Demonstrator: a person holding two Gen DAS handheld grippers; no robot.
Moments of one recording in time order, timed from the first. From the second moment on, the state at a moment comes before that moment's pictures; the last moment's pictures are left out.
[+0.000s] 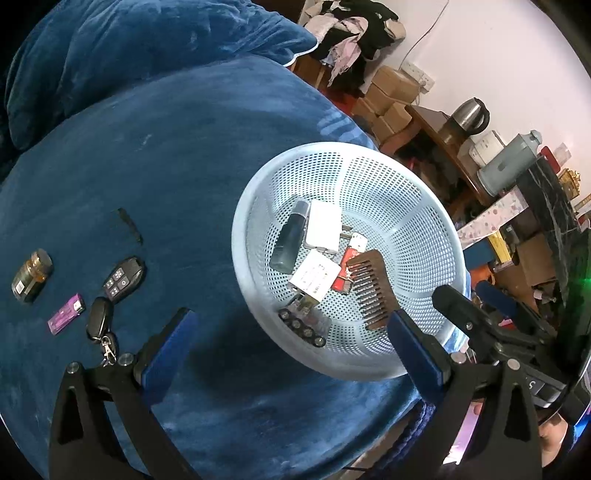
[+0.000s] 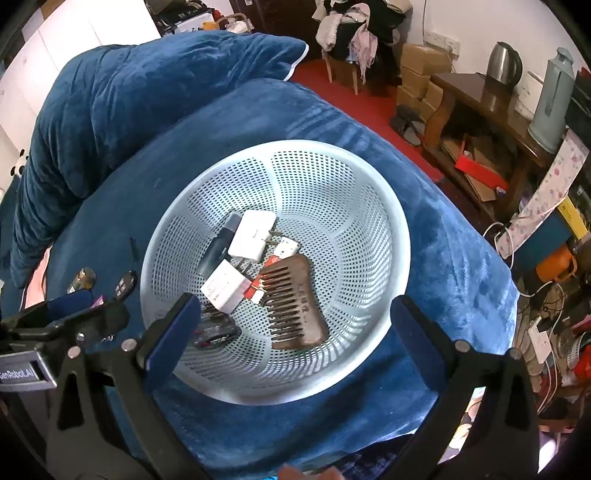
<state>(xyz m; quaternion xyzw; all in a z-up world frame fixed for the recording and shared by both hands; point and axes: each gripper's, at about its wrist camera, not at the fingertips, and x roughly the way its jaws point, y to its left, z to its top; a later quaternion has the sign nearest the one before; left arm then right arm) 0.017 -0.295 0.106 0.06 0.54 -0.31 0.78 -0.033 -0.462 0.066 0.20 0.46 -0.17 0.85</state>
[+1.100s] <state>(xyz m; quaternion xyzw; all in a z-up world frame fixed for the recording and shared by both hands) 0.048 -0.180 0.101 -0.02 0.54 -0.26 0.80 0.015 -0.367 0.082 0.14 0.47 -0.11 0.87</state>
